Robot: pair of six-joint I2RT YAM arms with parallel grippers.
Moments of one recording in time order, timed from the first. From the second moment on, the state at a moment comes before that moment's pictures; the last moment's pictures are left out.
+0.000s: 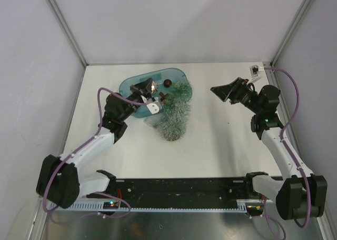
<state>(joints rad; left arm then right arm) -0.42 1.15 0.68 0.60 0.35 1.08 0.08 1.07 0.78 0.32 -0.68 0.73</state>
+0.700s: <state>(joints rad) -0.56 1.35 0.78 0.71 0.56 1.10 0.21 1.43 0.92 0.63 -0.73 0.89</state>
